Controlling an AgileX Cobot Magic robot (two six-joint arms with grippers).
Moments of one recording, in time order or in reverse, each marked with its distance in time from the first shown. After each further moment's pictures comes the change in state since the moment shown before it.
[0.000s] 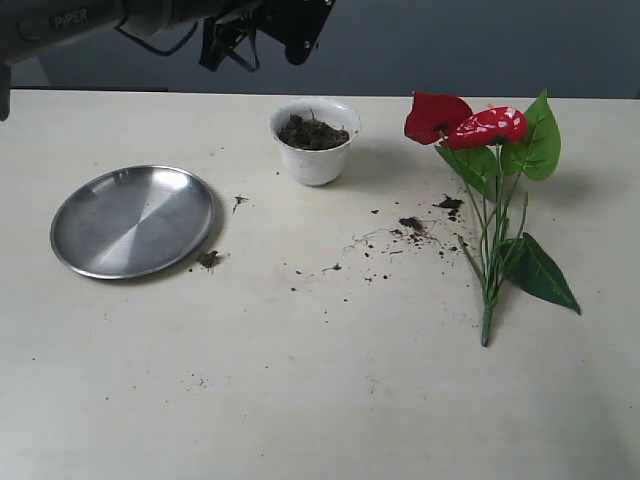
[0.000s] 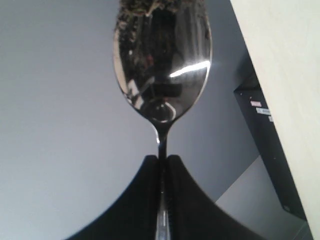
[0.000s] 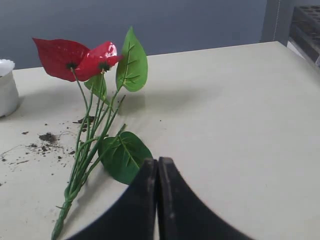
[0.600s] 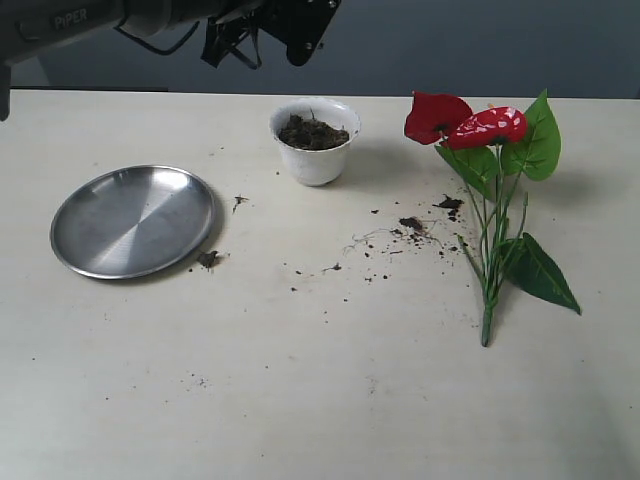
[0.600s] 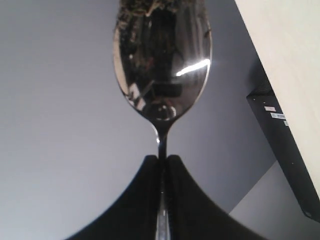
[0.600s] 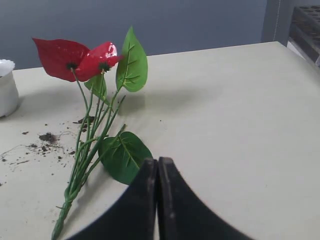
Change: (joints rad) left arm 0.000 0.000 0.000 0.007 -0.045 0.051; right arm 0.000 0.000 0.000 0.000 0.000 0.000
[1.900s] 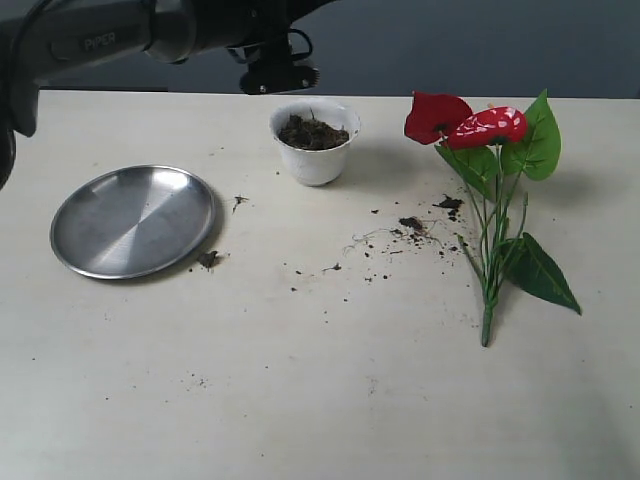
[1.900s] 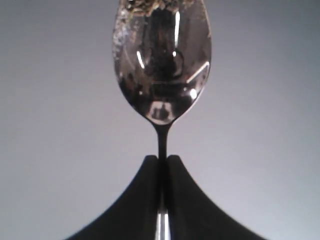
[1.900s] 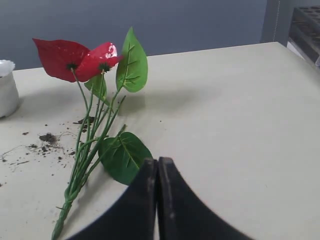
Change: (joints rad) left arm -0.037 0.033 0.031 0.254 -0.050 0.655; right arm 0.000 -0.001 0.000 0.000 0.000 0.000
